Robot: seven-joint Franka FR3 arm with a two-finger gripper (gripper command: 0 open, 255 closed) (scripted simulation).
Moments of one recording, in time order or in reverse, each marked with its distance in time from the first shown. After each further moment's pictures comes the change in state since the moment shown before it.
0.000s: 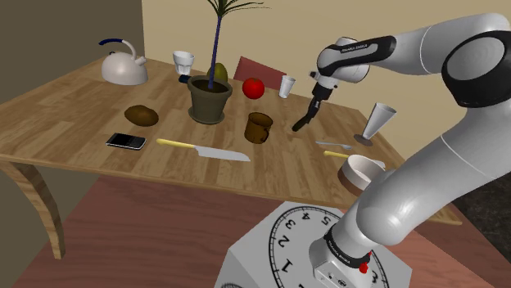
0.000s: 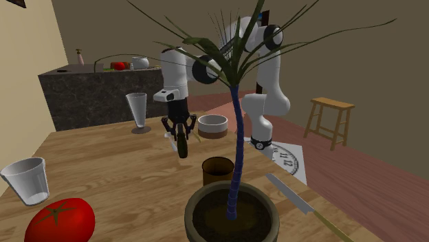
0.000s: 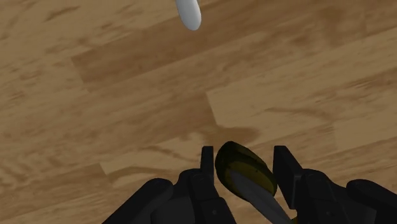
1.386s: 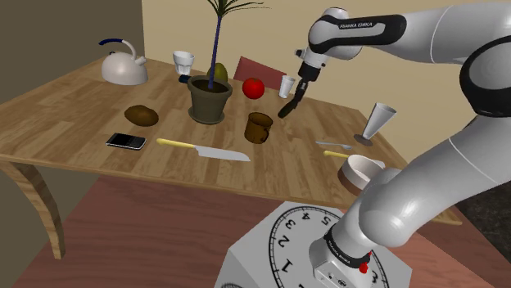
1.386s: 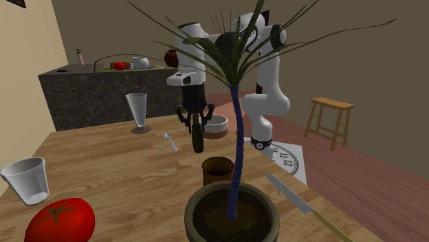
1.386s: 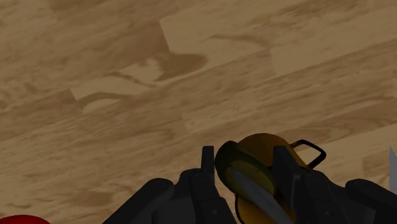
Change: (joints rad) arm 0.074 -0.068 0.153 0.099 -0.004 -0.161 0.223
